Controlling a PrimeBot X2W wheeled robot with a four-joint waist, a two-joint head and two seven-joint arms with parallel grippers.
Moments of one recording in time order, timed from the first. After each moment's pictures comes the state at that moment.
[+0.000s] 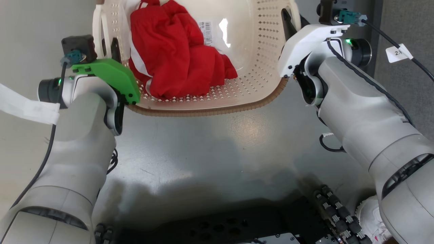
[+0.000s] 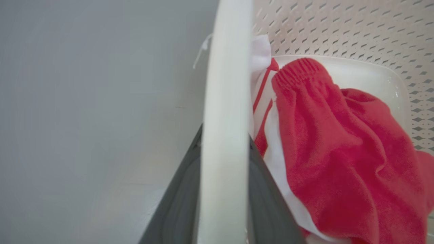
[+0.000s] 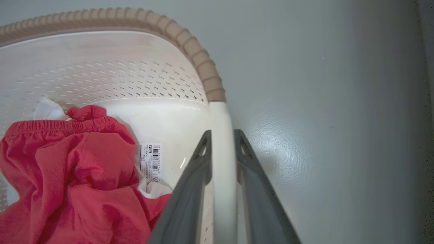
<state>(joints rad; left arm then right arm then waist) -1.00 0.03 -0.55 1.12 -0.64 0.07 -0.25 -1.10 -0.06 0.94 1.09 0.96 -0.12 -0.25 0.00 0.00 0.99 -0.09</state>
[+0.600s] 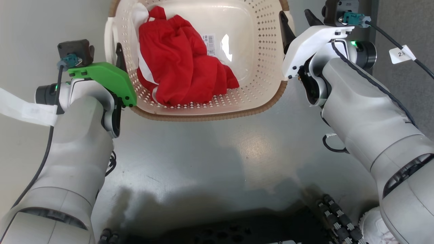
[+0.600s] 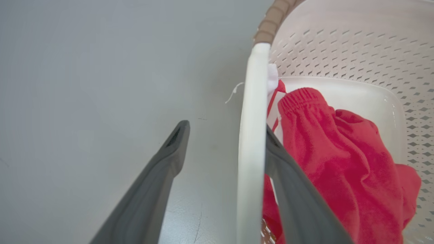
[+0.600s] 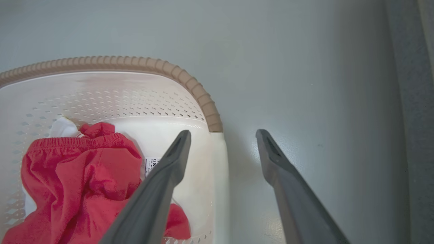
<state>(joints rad) -1.00 0.03 -0.54 1.15 -0.65 0.07 -0.25 -1.10 -0.06 0.93 1.12 0.95 -0.12 -0.25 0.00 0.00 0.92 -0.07</state>
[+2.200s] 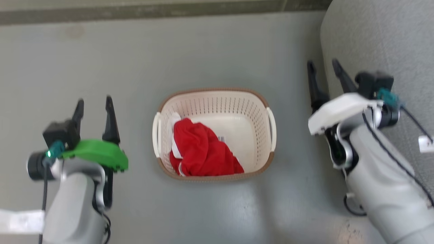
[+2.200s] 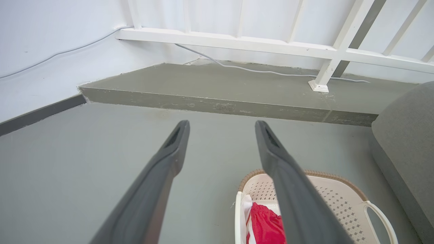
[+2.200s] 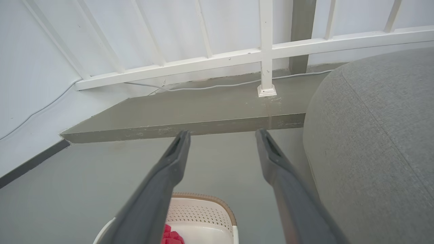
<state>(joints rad) -0.42 0.11 -0.23 0.45 -0.41 0.07 -0.25 -0.57 -0.18 0.46 0.54 0.55 -0.13 -0.25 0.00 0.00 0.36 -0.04</state>
